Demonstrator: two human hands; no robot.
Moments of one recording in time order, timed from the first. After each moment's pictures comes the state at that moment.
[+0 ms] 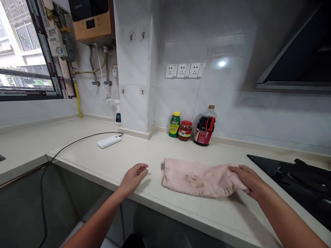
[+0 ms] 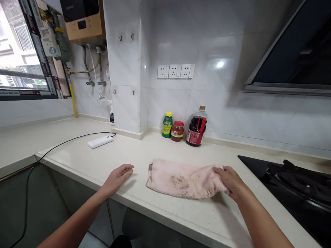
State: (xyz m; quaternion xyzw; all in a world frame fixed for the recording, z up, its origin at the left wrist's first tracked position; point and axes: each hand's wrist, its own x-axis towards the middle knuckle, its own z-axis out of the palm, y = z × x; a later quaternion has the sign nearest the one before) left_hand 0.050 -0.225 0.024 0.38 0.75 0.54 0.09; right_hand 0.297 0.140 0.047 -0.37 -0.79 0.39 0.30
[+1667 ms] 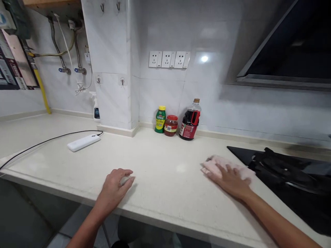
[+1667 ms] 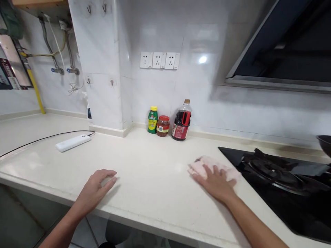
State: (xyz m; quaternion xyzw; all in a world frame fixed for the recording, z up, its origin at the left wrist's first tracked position) left_hand 0.049 -0.211 0.015 0.41 0.81 0.42 -0.04; right_hand 0.320 0.183 -0.005 -0.48 -0.87 0.07 0.08
